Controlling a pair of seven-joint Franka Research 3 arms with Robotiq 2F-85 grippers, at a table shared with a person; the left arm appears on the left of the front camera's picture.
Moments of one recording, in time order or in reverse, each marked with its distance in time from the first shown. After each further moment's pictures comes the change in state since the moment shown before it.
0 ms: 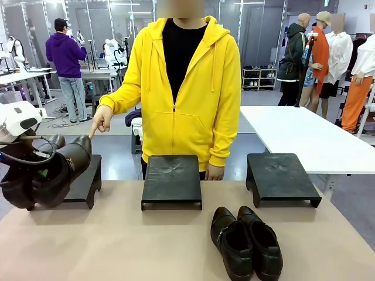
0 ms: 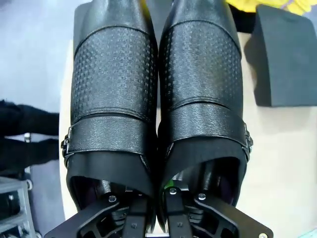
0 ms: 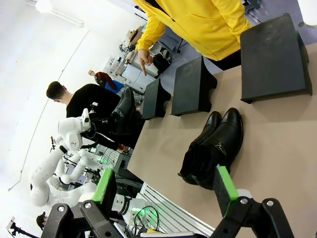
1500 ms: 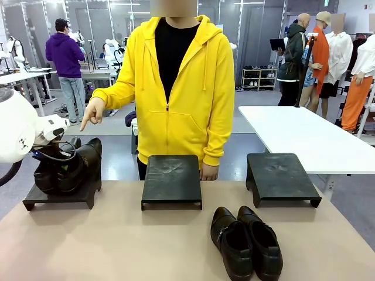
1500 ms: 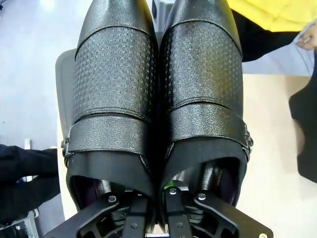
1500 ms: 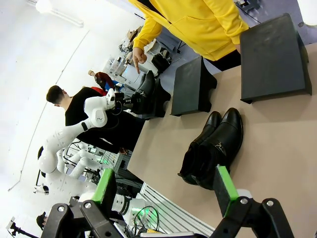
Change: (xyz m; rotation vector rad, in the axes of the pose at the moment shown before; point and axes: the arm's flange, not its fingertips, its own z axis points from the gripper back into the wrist) left arm 0.099 0.044 -0.160 0.001 0.001 -0.050; right arm 0.000 0.000 0.000 -0.001 -0.001 0.000
